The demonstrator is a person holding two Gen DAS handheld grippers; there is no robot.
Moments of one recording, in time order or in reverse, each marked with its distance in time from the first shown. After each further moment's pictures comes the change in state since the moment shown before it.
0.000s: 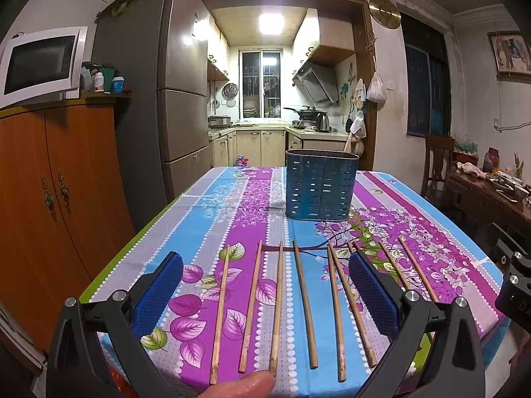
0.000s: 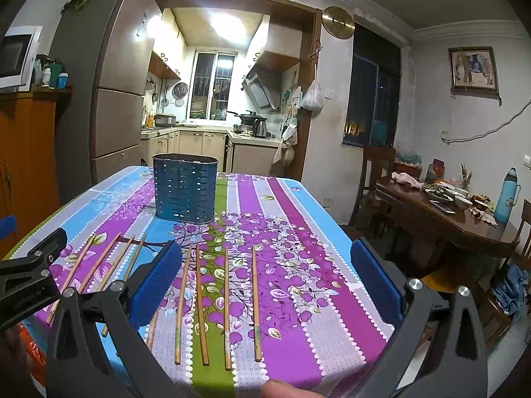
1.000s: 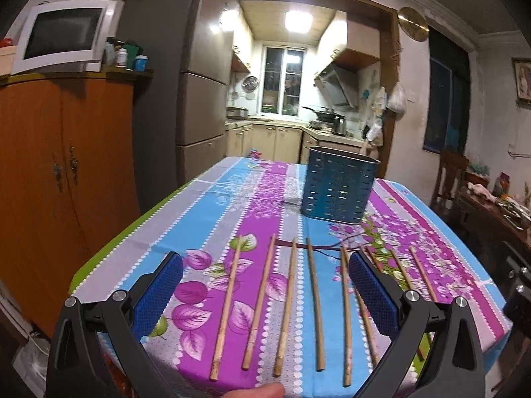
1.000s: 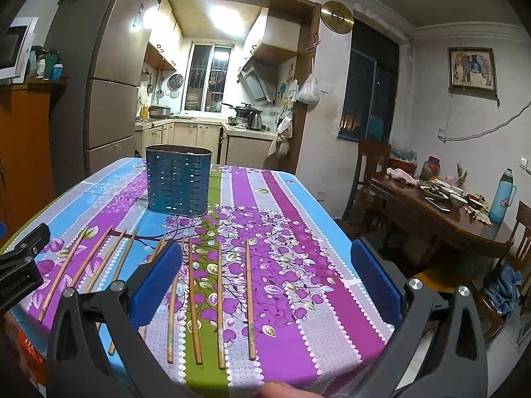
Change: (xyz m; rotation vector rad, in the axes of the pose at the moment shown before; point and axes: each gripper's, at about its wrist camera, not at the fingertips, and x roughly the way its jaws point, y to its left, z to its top) left arm 0.009 0.019 -0.007 -0.113 0.024 0.055; right arm 0.009 0.003 0.000 -0.015 0.035 -0.031
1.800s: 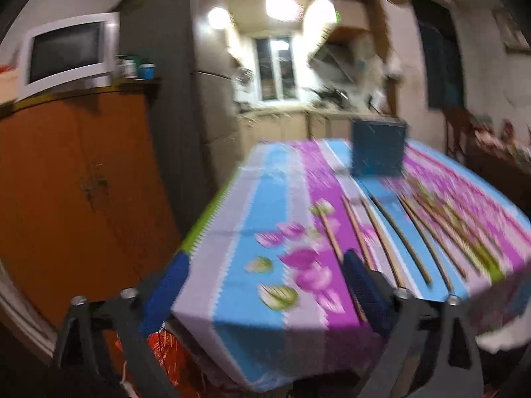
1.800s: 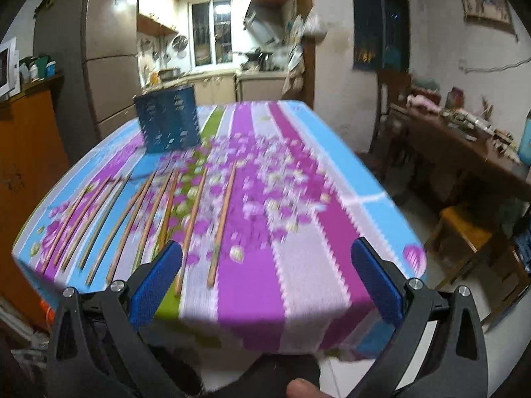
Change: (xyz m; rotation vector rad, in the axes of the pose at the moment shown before) left arm -0.028 0.100 -0.026 0.214 0.076 0.015; right arm 0.026 -0.073 -0.061 0.110 0.282 0.173
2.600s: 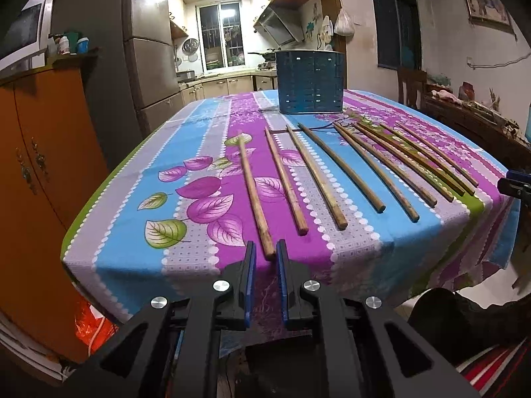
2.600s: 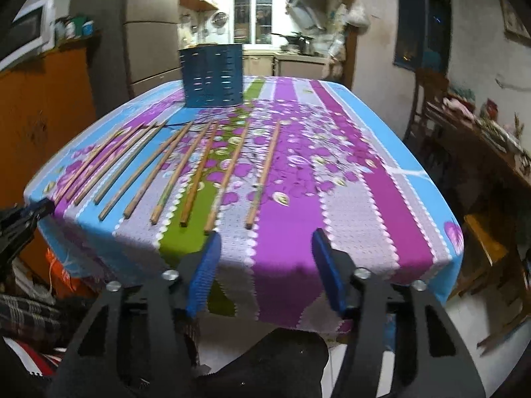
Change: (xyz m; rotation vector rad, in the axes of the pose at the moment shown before) left arm 0.046 -0.062 -0.055 0.060 0.120 -0.192; right arm 0.010 0.029 -0.040 -0.156 0.052 0.101
